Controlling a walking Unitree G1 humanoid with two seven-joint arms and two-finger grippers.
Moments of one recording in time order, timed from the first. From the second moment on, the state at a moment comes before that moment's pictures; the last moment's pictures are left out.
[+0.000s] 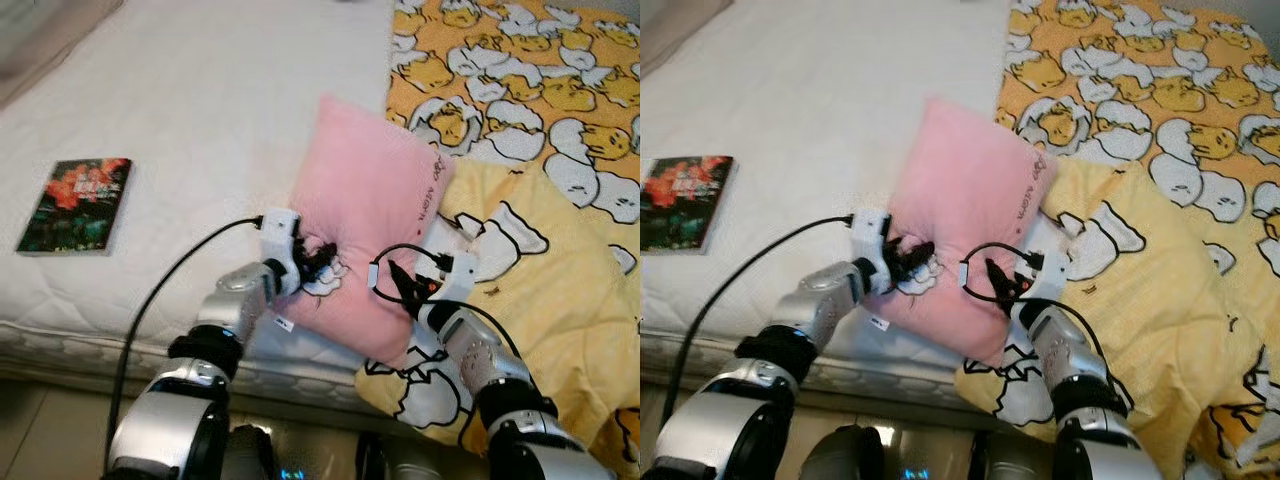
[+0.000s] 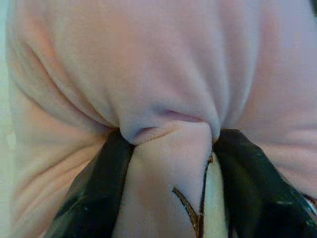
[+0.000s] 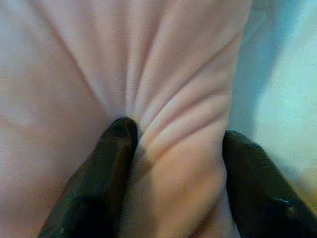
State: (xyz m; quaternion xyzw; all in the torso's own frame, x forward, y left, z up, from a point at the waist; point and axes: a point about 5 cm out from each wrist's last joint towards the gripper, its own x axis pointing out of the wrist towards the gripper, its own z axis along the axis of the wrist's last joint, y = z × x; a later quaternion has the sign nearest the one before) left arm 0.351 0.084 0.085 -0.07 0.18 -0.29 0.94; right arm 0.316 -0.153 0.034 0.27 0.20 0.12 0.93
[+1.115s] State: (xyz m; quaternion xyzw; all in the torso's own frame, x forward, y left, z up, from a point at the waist) left arm 0.389 0.078 0.170 -0.02 0.04 -0.32 0.95; right arm 0.351 -0.199 0.117 0.23 0.04 0.08 0.97
